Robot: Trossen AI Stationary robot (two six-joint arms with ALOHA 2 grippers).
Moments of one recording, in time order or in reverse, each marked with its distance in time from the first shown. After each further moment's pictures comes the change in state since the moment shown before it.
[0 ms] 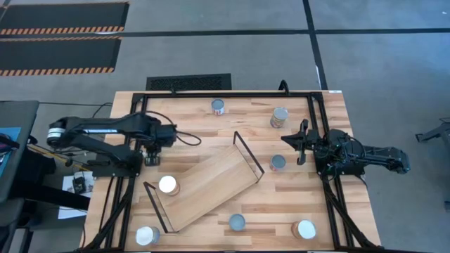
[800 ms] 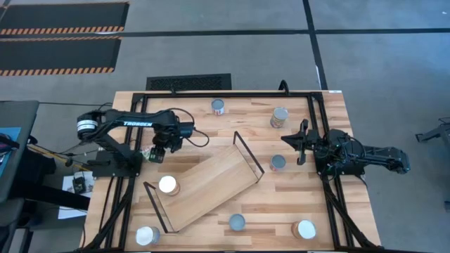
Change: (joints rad) left arm 0.187 0.399 0.000 -0.011 0.070 0.397; right arm 0.000 0.000 0.000 0.000 0.000 0.000
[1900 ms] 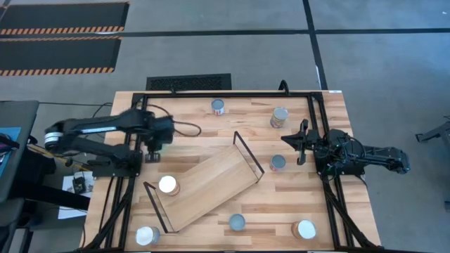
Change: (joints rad) left arm -0.058 -0.458 -0.042 0.106 0.048 -0.279; right arm 0.000 0.000 0.000 0.000 0.000 0.000
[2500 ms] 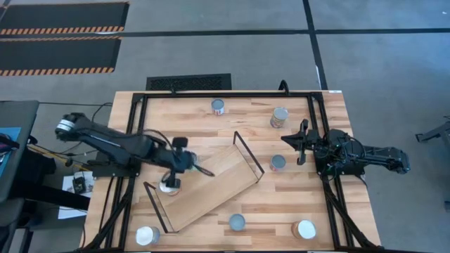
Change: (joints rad) left arm -0.524 0.206 0.149 0.392 -0.240 -0.226; right arm 0.000 0.000 0.000 0.000 0.000 0.000
